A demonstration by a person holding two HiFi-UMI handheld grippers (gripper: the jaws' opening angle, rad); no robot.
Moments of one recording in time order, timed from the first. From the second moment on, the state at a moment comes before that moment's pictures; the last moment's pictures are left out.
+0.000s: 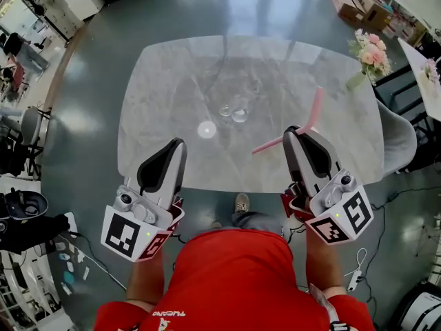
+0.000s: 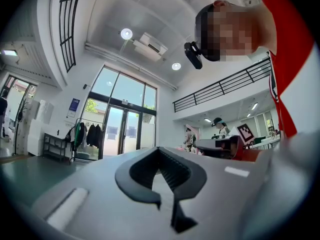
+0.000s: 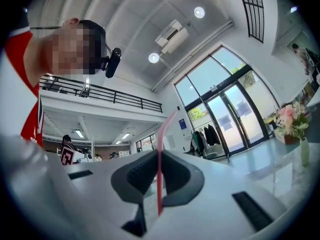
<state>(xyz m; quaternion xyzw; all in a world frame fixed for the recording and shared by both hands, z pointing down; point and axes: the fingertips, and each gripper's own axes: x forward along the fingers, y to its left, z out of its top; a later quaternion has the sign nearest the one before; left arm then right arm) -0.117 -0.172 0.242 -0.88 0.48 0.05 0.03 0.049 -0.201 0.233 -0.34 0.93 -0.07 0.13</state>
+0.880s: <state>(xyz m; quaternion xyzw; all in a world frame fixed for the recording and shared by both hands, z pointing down) -0.090 -0.266 0.274 -0.87 0.49 0.03 0.01 0.036 -0.298 0.262 -0.32 0.94 -0.06 0.10</state>
